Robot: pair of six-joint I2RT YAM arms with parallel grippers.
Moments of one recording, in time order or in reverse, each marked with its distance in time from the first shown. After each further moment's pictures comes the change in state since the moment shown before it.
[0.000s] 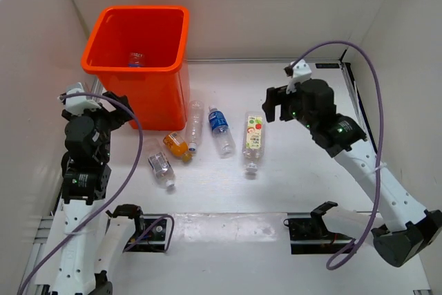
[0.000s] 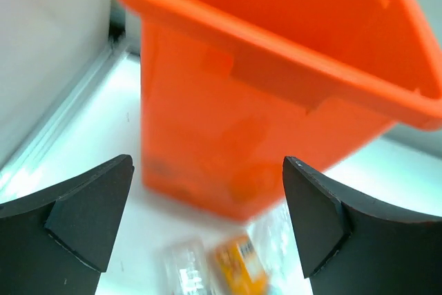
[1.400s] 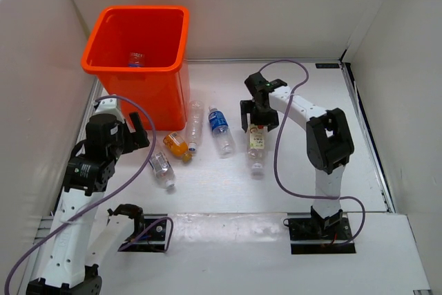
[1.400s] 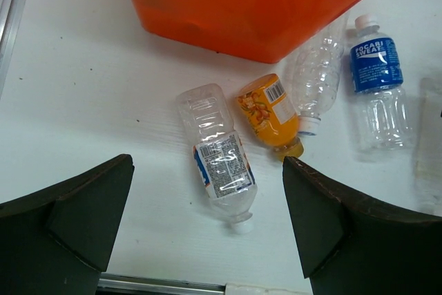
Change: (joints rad) left arm -0.130 0.084 0.098 -0.576 0.040 -0.029; right arm 0.009 0.911 0.380 -0.402 -0.008 0.285
